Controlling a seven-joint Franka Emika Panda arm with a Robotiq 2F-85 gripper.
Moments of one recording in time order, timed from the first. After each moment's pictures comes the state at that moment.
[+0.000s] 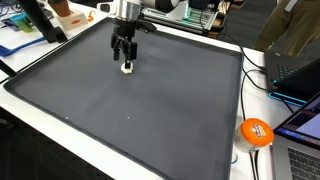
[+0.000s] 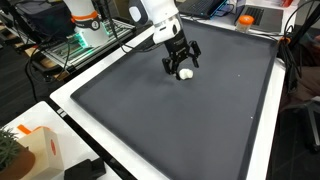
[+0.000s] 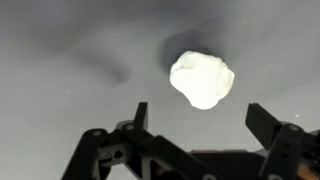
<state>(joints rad) 0.01 0.42 0.04 -2.37 0.22 3.32 0.21</state>
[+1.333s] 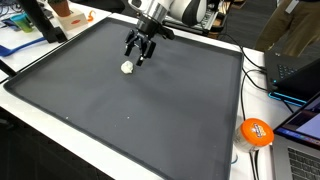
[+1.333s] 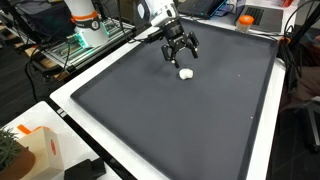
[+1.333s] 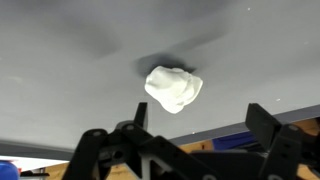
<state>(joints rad) 0.51 0.50 -0.19 -2.46 0.68 3.70 0.11</state>
